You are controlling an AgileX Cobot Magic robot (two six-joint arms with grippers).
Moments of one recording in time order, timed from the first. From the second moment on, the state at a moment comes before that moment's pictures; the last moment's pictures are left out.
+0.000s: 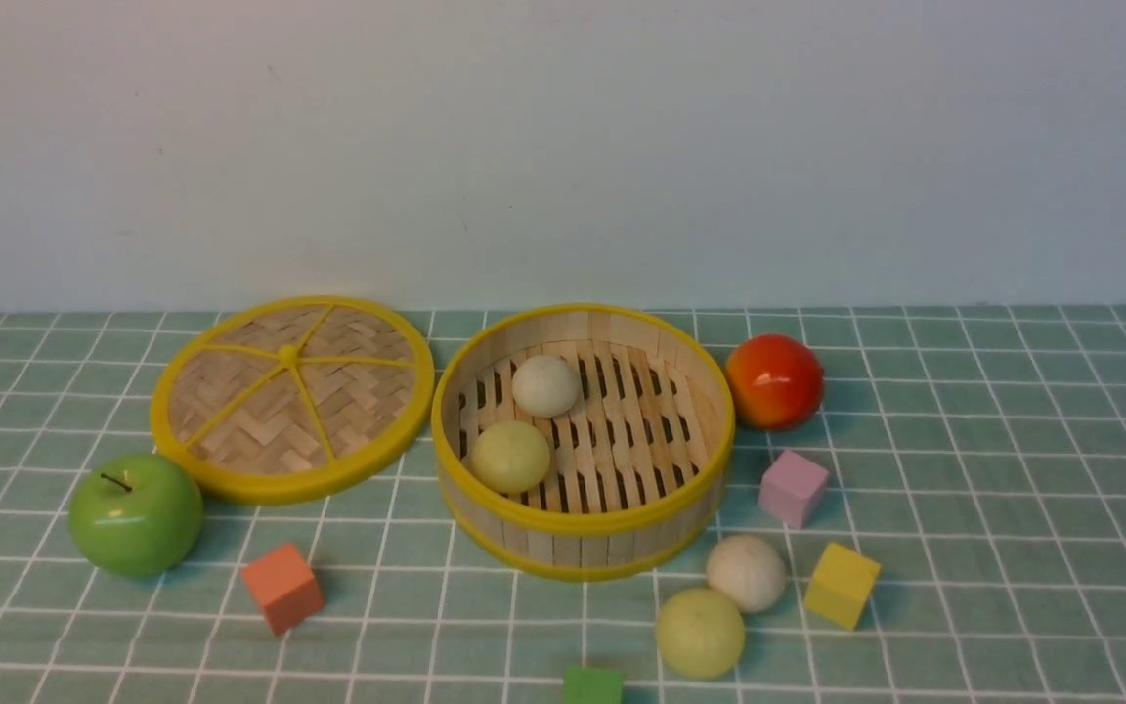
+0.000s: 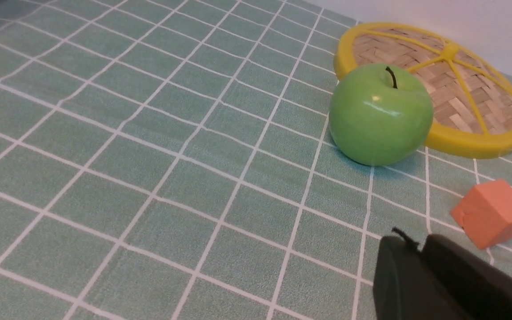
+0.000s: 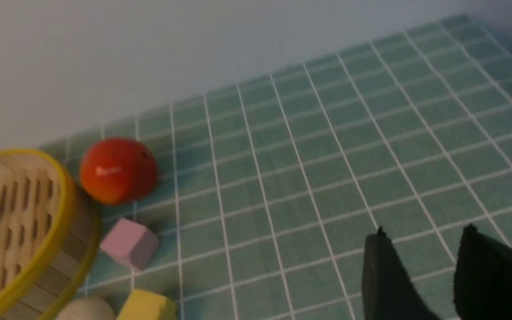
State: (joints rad) right arm -0.06 0.59 -0.51 -0.09 0.47 0.41; left arm 0.08 -0.01 0.03 0.19 0.38 -0.49
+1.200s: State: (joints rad) right arm 0.41 1.71 -1.29 0.17 0.81 -0.04; left arm 0.08 -0.01 0.03 0.19 0.38 -0.49
